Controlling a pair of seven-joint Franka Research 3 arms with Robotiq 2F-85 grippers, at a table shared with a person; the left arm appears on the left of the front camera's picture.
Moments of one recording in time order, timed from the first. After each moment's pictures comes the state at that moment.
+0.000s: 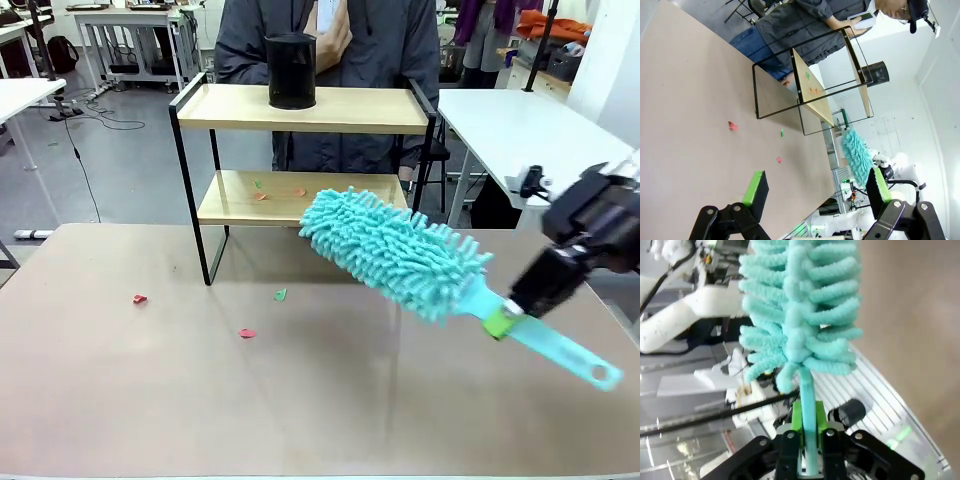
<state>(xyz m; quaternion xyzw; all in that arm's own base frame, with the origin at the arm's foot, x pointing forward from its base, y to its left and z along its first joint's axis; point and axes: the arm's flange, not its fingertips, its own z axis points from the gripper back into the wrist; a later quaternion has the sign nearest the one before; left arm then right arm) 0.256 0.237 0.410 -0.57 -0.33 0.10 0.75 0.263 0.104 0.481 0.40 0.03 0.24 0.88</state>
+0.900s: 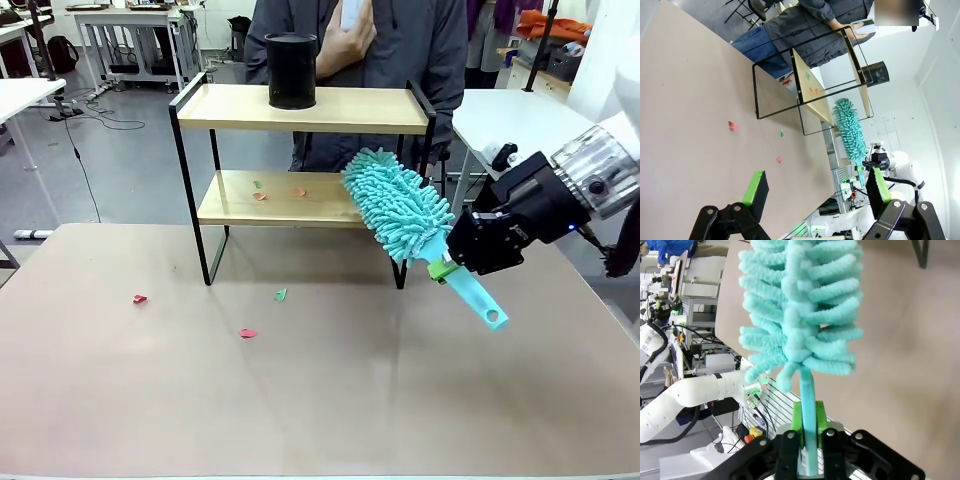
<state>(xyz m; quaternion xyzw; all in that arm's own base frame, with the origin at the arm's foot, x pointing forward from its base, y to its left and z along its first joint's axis) 0.256 0.237 0.410 -0.57 -0.33 0.10 0.75 0.314 0.127 0.474 0.36 -0.07 0.11 0.92</state>
